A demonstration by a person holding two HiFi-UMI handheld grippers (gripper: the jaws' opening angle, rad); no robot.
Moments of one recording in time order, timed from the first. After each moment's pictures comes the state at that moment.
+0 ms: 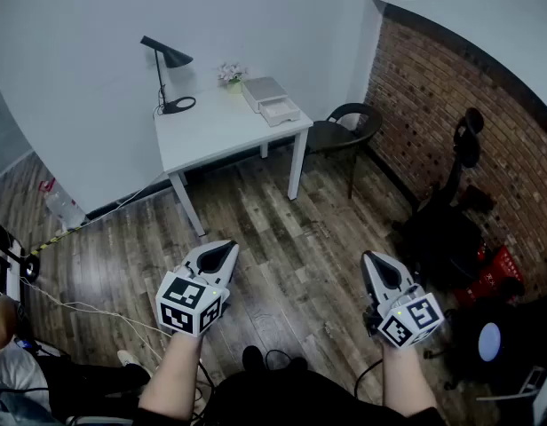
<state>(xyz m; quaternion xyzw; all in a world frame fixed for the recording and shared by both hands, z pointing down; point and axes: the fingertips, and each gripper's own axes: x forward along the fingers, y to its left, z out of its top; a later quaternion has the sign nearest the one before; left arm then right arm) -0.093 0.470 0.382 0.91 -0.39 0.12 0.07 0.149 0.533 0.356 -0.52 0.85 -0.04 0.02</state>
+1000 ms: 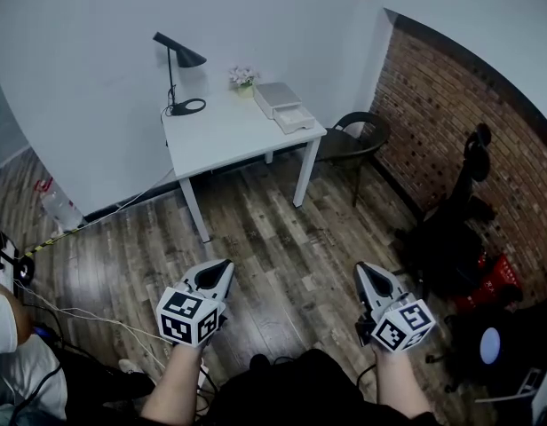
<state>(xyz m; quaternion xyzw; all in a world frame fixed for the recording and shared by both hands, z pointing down) -0.200 0.444 0.437 0.90 -0.40 0.12 0.13 0.054 0.494 0.393 -0.53 0.84 -0.10 0.01</state>
